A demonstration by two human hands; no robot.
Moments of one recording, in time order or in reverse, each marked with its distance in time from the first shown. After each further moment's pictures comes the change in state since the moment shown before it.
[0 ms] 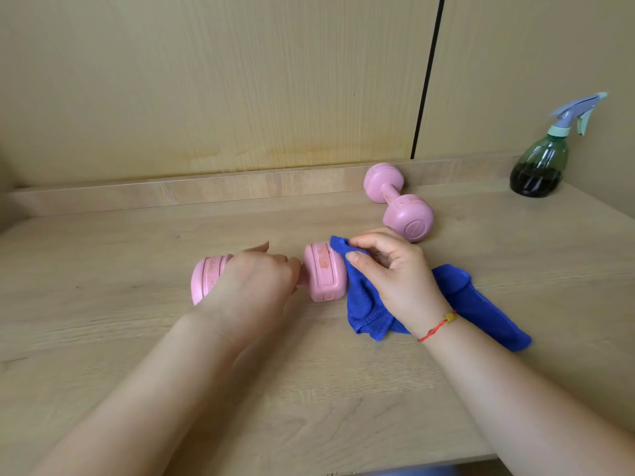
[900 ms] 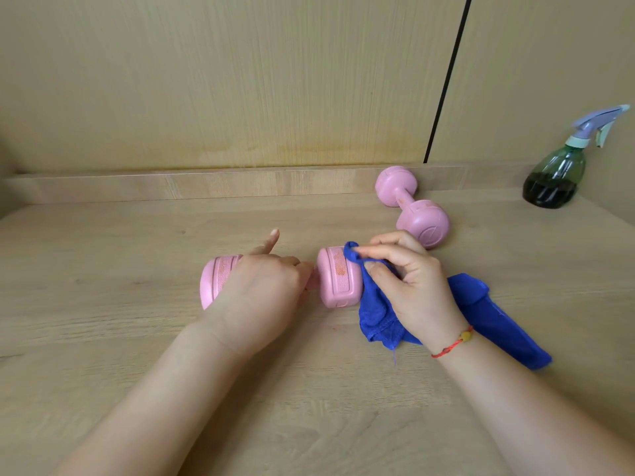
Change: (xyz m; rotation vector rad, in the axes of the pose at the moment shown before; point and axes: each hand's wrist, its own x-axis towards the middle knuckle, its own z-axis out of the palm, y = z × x) left_hand -0.002 -0.003 0.019 -0.030 0.151 -0.036; right_hand -0.002 0.002 0.004 -0.071 -0.015 -0.089
